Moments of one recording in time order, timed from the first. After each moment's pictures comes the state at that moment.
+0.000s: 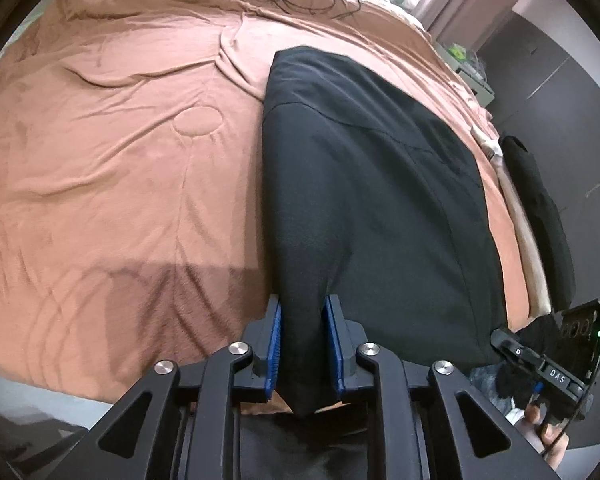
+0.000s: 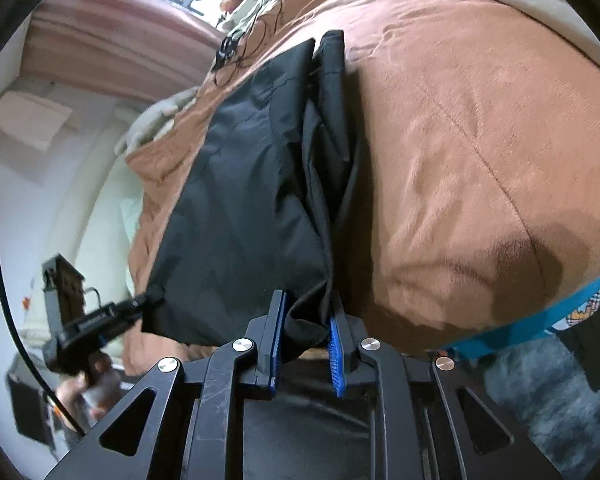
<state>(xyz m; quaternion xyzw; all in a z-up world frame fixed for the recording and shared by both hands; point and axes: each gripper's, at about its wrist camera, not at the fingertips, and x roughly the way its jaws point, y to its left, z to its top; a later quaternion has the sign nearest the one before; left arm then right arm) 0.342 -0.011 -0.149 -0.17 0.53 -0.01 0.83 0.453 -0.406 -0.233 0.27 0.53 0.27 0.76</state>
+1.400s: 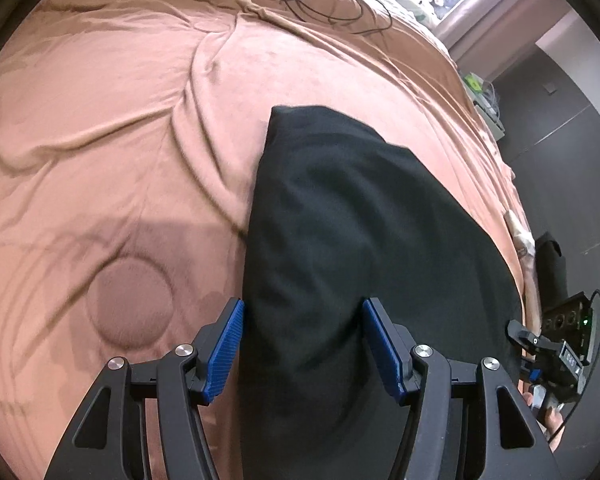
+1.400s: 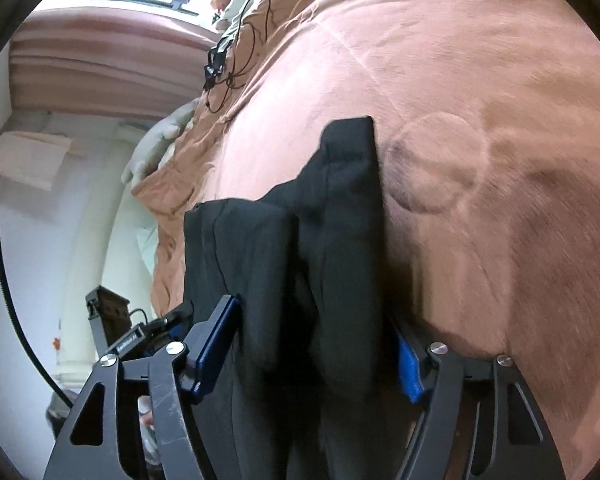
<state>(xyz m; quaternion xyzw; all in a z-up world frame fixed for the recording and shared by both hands) 0.548 0.043 -0.192 -0.23 0.52 -0.02 0.82 0.676 -0.364 -0.269 0.34 0.54 0.33 0.70</state>
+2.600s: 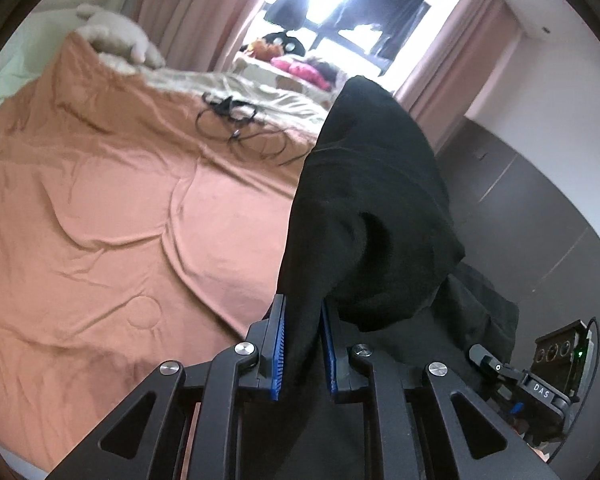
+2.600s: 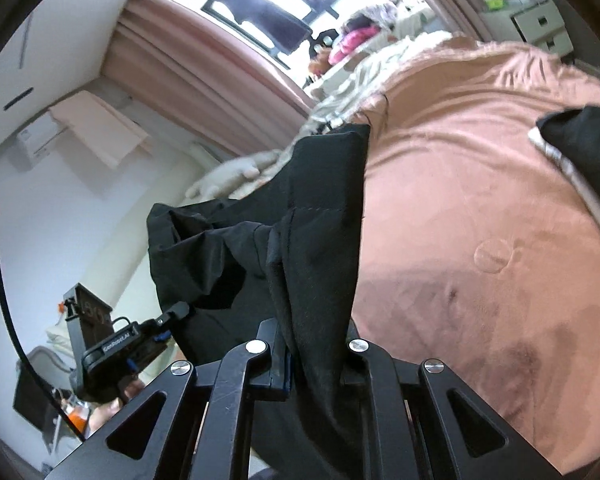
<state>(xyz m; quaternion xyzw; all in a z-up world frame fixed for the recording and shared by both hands) 0.398 -0.017 0.008 -0.24 0.32 -0.03 0.92 0.539 -0.400 -0.053 0.29 0.36 0.36 0.81</state>
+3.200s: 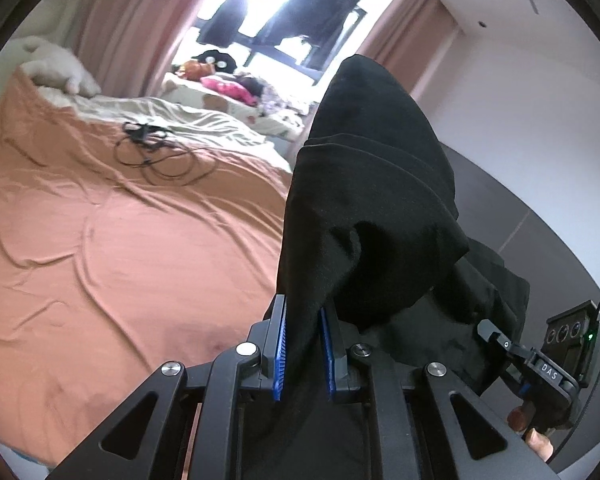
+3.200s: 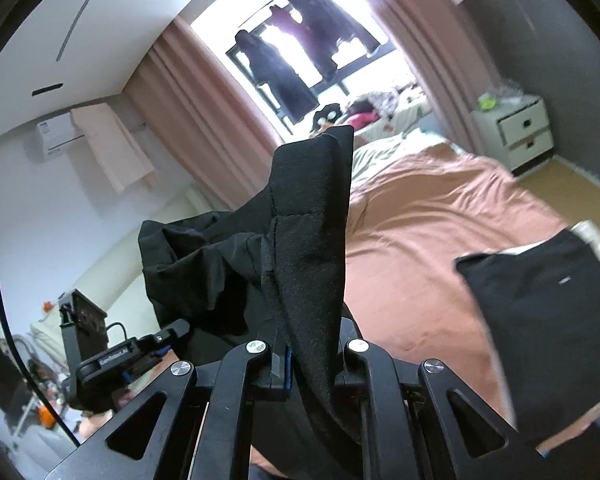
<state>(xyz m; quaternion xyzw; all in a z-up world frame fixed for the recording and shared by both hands) 0.369 -0.165 0.095 -0.23 0.28 -0.12 0.92 0.477 -0.549 0.074 0.23 0.26 0.30 0.89</state>
